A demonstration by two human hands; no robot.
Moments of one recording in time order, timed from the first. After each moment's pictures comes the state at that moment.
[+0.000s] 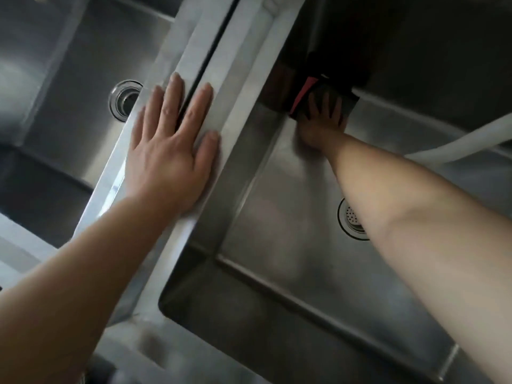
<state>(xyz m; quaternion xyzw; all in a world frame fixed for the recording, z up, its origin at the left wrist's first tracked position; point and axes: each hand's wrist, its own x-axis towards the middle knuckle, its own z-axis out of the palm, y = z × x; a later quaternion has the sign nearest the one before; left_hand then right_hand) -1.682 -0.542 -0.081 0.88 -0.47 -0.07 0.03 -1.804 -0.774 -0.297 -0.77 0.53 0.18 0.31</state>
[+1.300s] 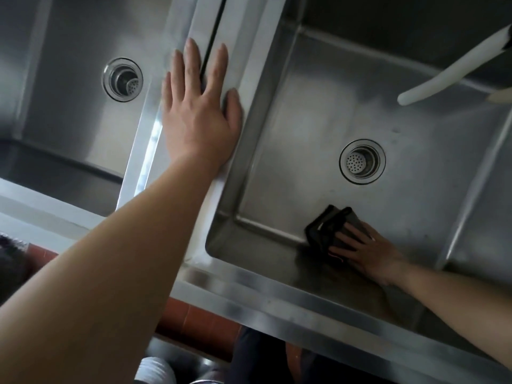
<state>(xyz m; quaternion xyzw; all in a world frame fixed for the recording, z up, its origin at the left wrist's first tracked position) -1.678 -0.541 -0.104 0.87 -0.49 -0.01 0.05 -2.112 -0.521 -0.289 -0.93 0.15 0.31 0.15</state>
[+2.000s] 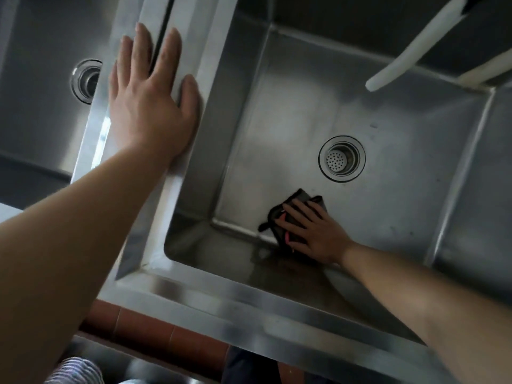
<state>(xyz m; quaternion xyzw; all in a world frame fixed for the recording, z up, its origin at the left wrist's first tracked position) -1.676 -0.540 -0.096 0.87 -0.49 -0.03 0.08 -2.030 -0.516 -0.313 -0.95 0.18 0.17 0.19</state>
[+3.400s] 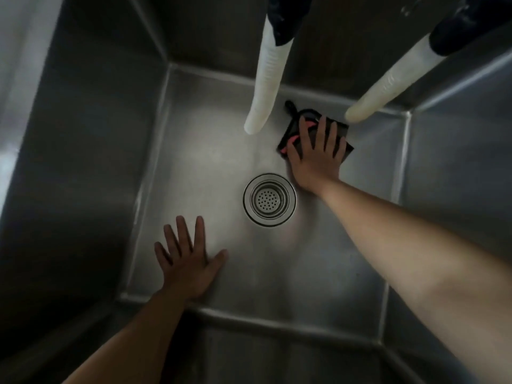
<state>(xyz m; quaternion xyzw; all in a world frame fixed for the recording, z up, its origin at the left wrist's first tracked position) -1.862 -0.496 -0.317 0.80 -0.42 -0.40 -0.14 -2.053 -0.761 -0.333 -0.75 0.63 0.09 0.19</state>
